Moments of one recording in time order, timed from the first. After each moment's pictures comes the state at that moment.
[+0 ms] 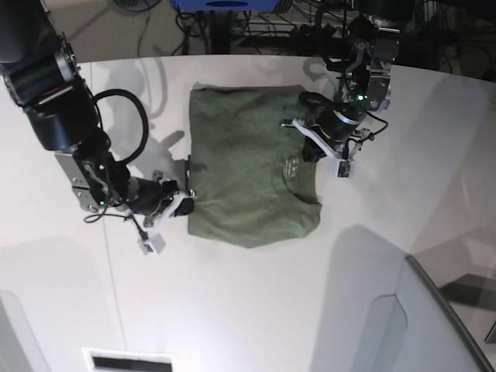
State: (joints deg) left arm 10.3 -9.0 2.5 74.6 -14.6 -11.4 18.4; right arm 24.0 9.7 -25.2 37.0 40.7 24.3 -26.8
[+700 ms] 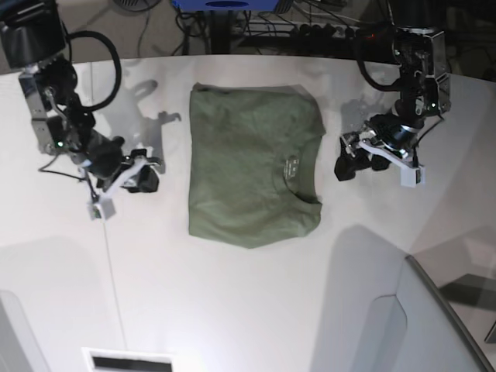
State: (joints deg) left arm 9.4 -13.6 -16.3 72.3 -37.9 -25.1 28.6; right arm -0.4 18.4 -13.3 72.1 40.5 14.1 -26.6
